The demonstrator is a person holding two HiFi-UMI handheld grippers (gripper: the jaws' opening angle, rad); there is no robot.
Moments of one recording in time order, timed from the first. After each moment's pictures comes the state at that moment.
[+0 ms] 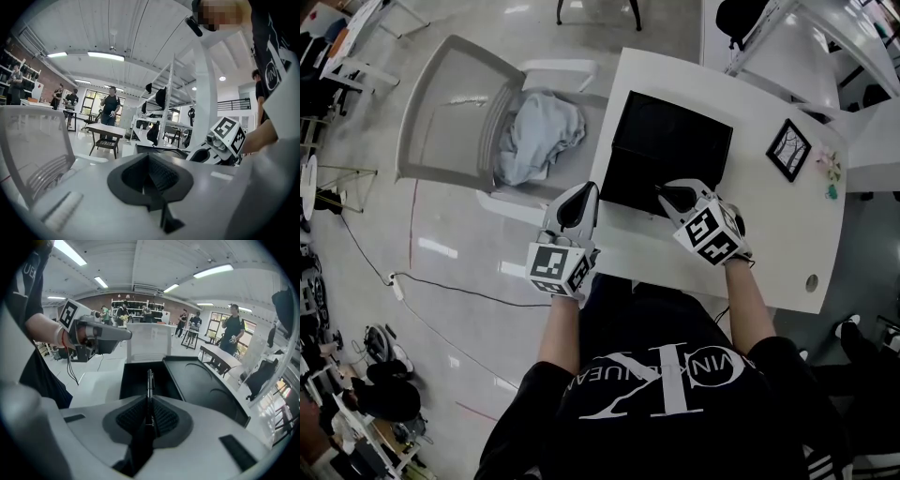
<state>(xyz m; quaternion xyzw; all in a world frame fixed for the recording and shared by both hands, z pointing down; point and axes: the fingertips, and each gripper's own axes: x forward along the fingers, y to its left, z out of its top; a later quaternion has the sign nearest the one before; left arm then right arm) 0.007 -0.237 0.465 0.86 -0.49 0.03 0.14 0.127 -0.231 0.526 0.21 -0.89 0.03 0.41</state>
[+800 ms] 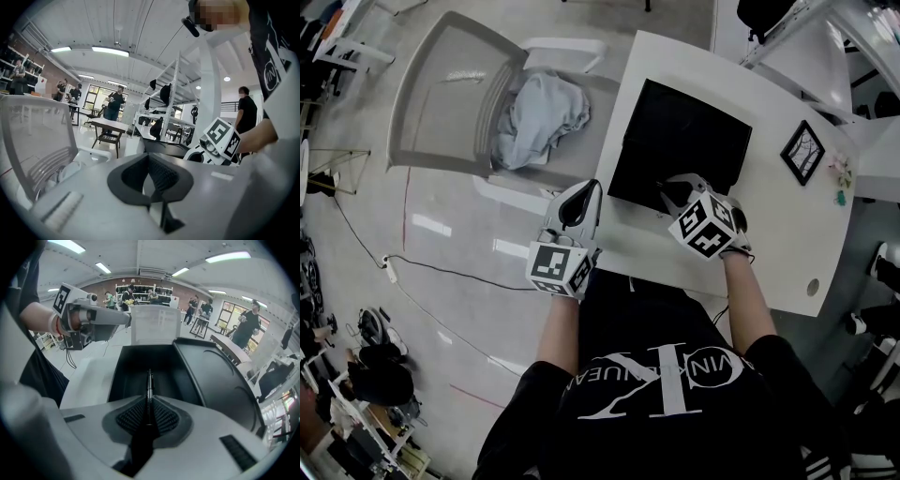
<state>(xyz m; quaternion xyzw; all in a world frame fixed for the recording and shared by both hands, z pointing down) -0.008 -0.236 0.490 0.85 -0.50 0.04 0.17 0.111 -0.233 0.573 0.15 -0.86 0.04 0.49</state>
